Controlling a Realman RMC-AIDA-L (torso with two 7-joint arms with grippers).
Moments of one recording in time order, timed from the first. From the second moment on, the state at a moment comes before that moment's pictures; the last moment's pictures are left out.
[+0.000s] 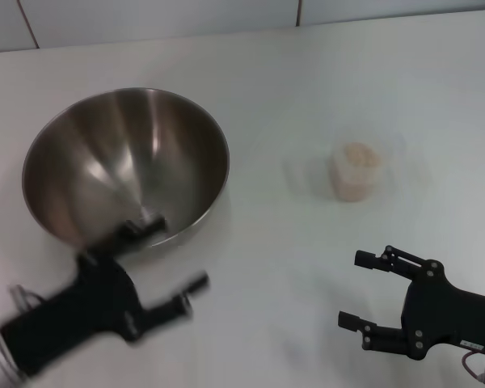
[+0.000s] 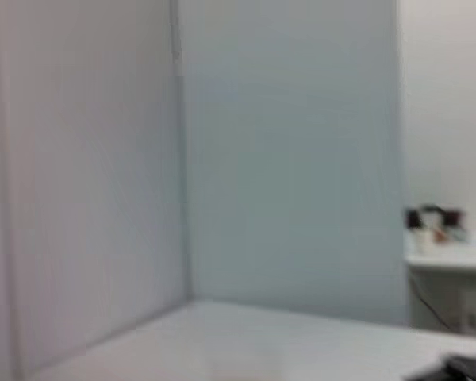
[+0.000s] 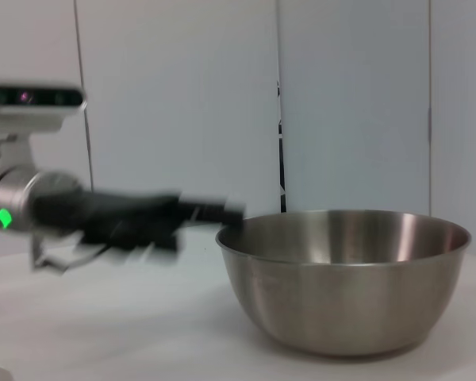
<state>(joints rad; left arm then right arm) 0.09 -2.07 1.68 0.89 1.01 1.34 -0.81 0.18 2.09 -0.59 -0.34 -1.93 -1.71 0.60</state>
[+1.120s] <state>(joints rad) -0.40 -2.07 1.24 1.22 2.29 0.99 -2.26 0.18 2.08 -0.59 -0.36 -1.93 -1.73 0.59</state>
